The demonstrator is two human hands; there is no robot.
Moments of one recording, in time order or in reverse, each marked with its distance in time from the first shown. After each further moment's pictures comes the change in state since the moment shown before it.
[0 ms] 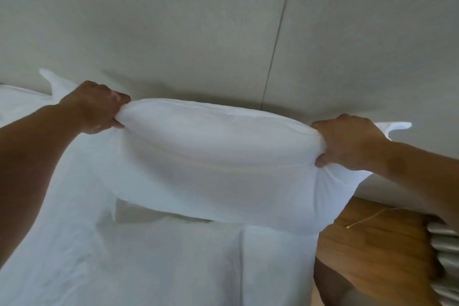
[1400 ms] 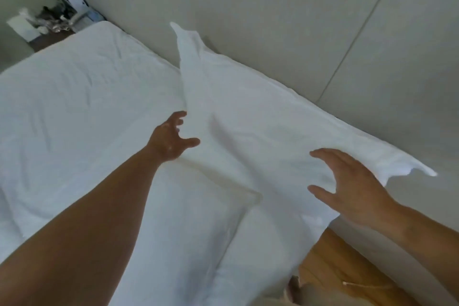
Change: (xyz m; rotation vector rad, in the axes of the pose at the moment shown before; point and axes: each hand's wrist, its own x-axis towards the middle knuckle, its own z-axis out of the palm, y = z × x) left_hand -0.163 0.144 0.028 -1.524 0.122 -0.738; right_hand -0.067 -0.012 0.021 0.319 0.283 -0.547
